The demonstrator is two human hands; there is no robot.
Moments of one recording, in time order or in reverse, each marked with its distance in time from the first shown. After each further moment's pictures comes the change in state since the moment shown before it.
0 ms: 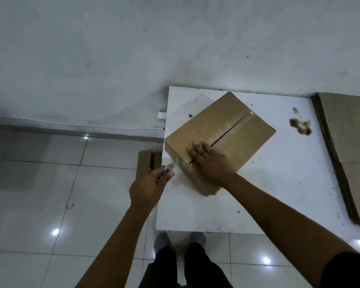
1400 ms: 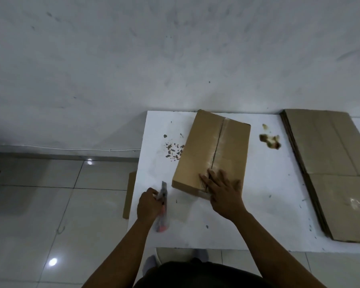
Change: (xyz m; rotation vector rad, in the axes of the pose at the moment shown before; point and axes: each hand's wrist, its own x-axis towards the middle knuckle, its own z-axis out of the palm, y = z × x) left_hand 0.014 0.057 0.111 -0.201 -0.020 -0.276; right_hand -0.118 0.105 0.050 0.184 0.140 0.221
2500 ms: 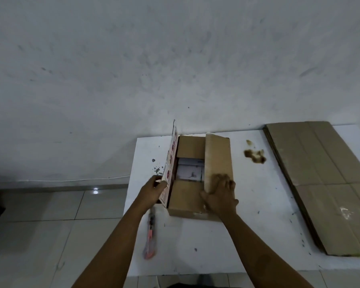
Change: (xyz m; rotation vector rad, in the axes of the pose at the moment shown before) left_hand -0.005 0.150 -0.047 -0.301 -0.228 0.133; right_hand 0.020 0.035 -0.040 0.572 0.197 0.476
